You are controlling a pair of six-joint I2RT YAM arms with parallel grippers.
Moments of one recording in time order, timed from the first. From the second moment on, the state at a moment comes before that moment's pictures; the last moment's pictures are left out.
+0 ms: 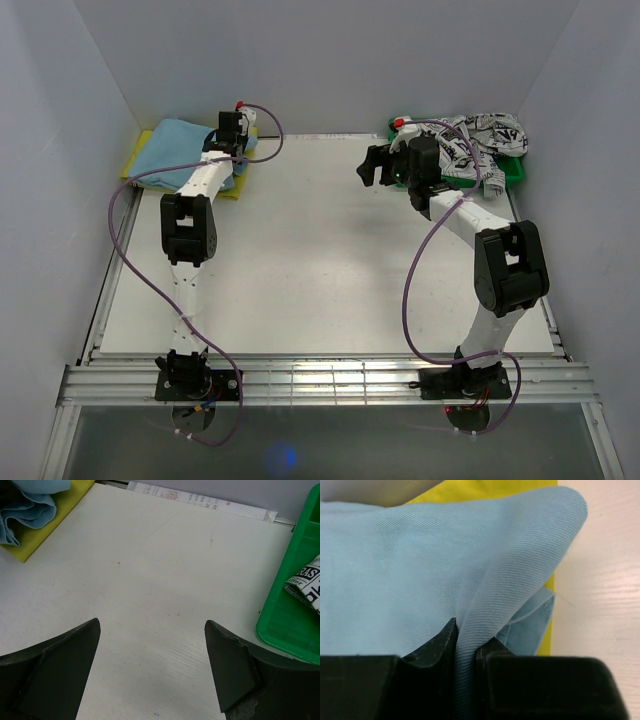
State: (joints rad) left arm -0.13 2.43 2.15 -0.35 -0.31 0.43; right arm 0.31 1.79 1.26 0.23 -0.25 0.12
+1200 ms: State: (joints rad) left arm -0.01 2.35 1.94 -0.12 0.22 -0.14; right arm 0.32 1.79 1.27 0.23 -0.25 0.12
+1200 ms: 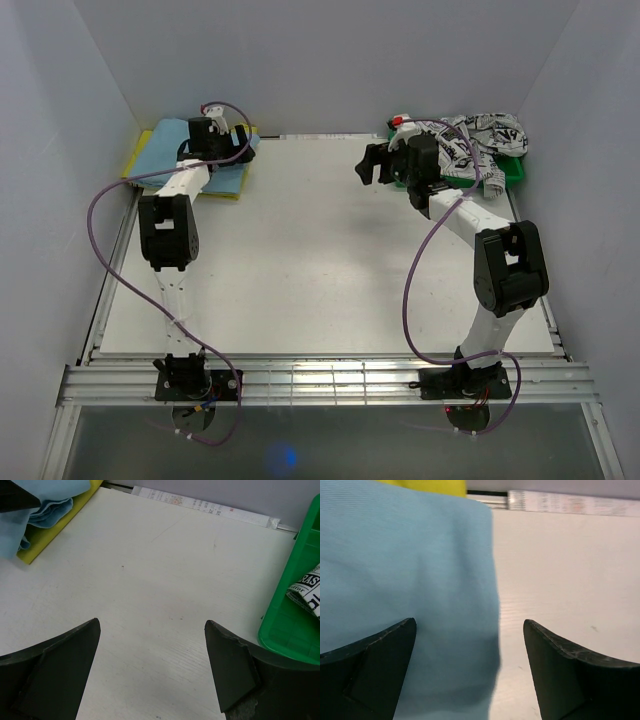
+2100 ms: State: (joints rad) left arm 0.20 2.40 1.60 0.36 0.88 -0.84; right arm 0.34 1.76 1.29 0.08 -0.22 0.03
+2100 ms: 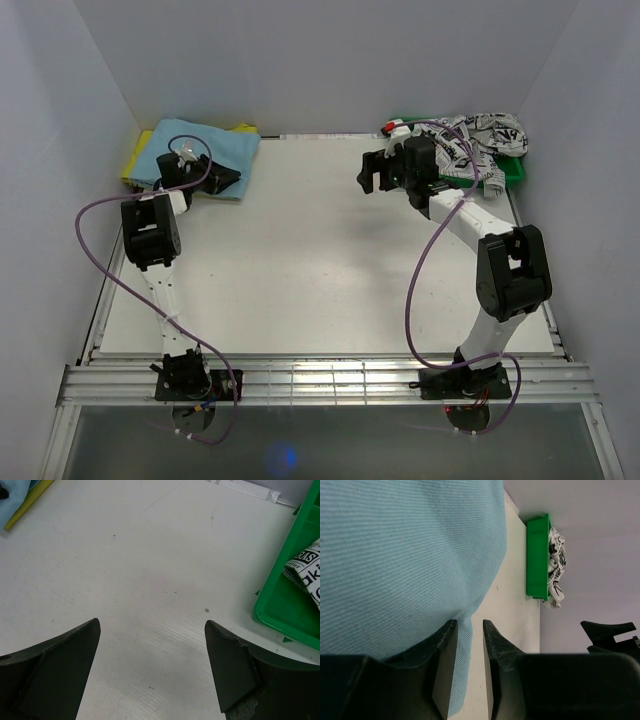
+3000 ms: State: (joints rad) left arm 0.09 2.04 1.87 -0.46 0.35 -0.08; right arm 0.20 1.56 1.25 -0.12 -0.20 -0.11
